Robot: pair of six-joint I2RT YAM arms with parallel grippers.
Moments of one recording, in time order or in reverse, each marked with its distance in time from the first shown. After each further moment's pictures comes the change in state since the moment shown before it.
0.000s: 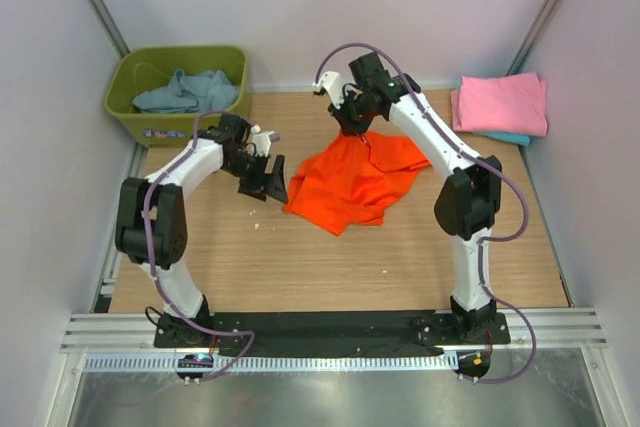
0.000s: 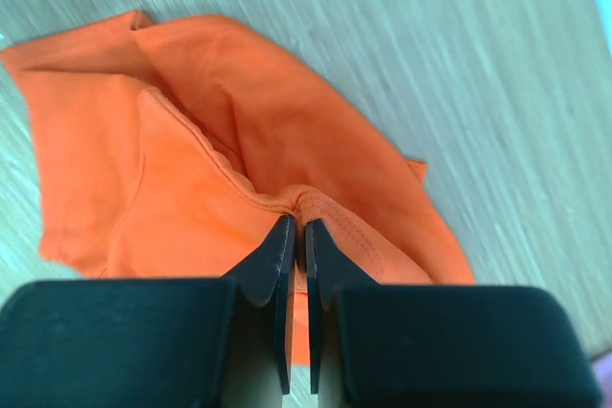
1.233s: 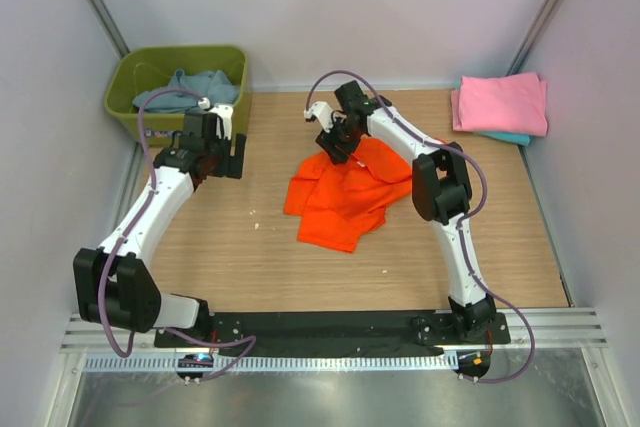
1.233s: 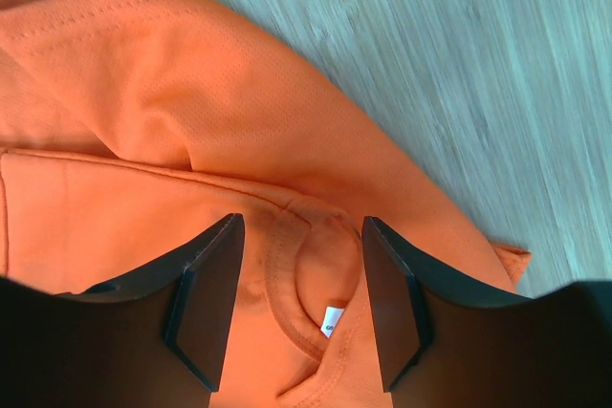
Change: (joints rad) left arm 0.027 -0.388 -0.127 0.205 -0.713 -0.029; right arm 0.002 0.237 -0.028 0.126 -0.033 -0.026
